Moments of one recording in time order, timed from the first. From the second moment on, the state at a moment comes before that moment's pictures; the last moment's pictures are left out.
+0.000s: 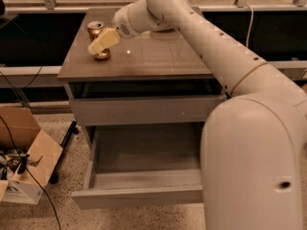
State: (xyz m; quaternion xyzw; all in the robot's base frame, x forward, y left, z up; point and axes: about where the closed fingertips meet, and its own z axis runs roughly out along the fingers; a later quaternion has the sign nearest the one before) arm 0.791 0.139 0.918 -0.51 0.68 0.22 0.48
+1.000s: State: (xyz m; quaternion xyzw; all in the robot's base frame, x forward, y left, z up) arm 0.838 0.202 0.878 -0.51 0.68 0.28 0.45
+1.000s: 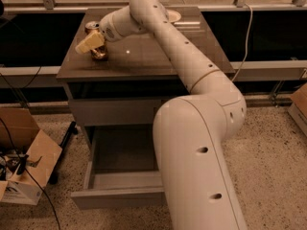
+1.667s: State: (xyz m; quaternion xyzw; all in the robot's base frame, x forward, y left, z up) arm 0.826 0.154 0.876 -0.48 0.70 0.27 0.46
